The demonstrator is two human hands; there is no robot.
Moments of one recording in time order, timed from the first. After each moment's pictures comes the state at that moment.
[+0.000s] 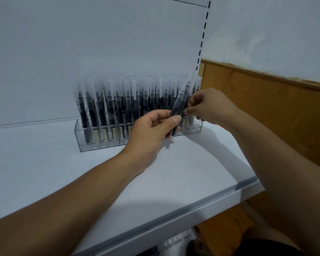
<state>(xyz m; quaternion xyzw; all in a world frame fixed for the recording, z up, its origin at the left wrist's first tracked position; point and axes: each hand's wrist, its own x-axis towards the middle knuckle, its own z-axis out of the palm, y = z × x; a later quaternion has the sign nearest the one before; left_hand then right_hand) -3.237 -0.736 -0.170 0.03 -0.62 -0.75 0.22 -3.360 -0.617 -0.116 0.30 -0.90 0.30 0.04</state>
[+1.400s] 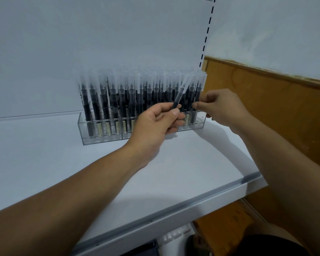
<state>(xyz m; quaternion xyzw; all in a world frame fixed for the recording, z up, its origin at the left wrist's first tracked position) -3.240 -0.737 -0.174 0.03 -0.62 -0.75 0.22 -3.365 -0.603 -0.135 0.25 -0.88 0.39 0.08</state>
